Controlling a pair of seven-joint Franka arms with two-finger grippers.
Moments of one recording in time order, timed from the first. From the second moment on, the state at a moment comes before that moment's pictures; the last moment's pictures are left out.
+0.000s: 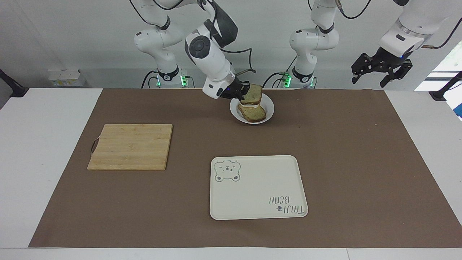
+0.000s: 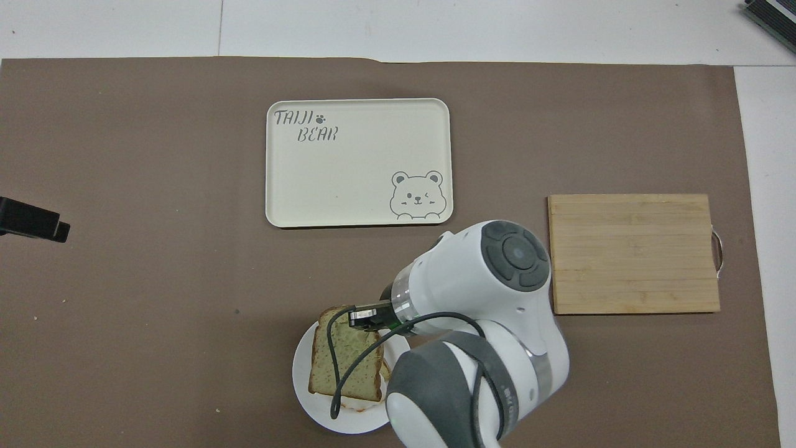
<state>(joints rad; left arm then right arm) -0.01 -0.01 -0.04 -1.43 -0.04 1.36 0.15 0.58 0.09 0.08 -1.96 0.53 2.05 0.33</state>
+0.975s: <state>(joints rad) -0.01 -0.01 -0.04 -1.44 -0.04 1.35 0.15 0.65 0.23 0.07 -1.97 0.52 2.15 0.18</state>
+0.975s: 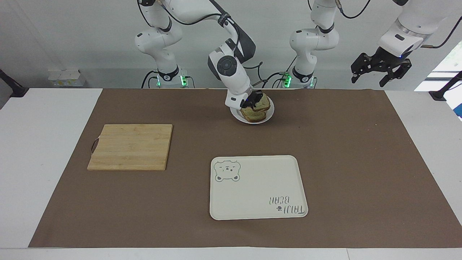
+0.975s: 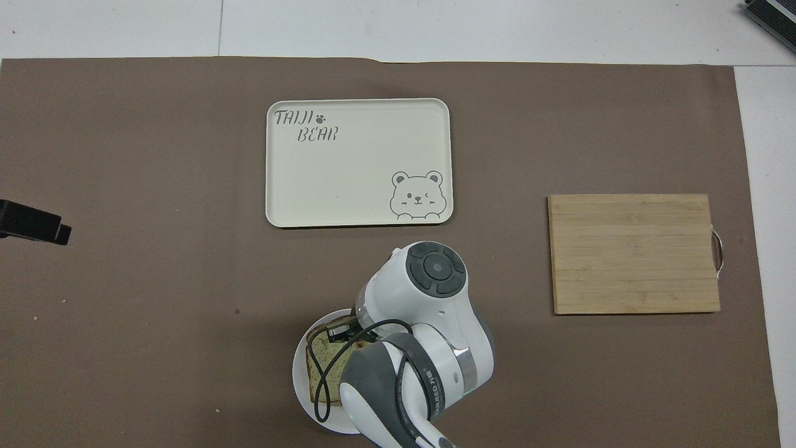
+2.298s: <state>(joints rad) -0.01 -0.02 -0.04 -1.45 -0.04 1.35 0.15 0.64 0.27 0.07 -1.98 0.41 2.20 0.18</state>
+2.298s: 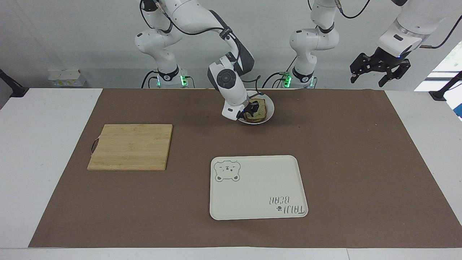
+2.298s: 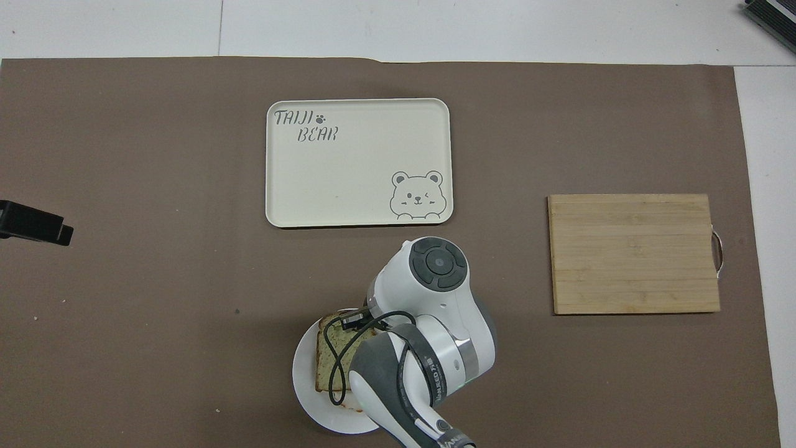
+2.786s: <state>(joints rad) -0.01 -0.02 -0.04 -1.46 -0.04 1.35 0.15 0.67 0.24 0.07 -1.91 0.08 2.20 0.35</state>
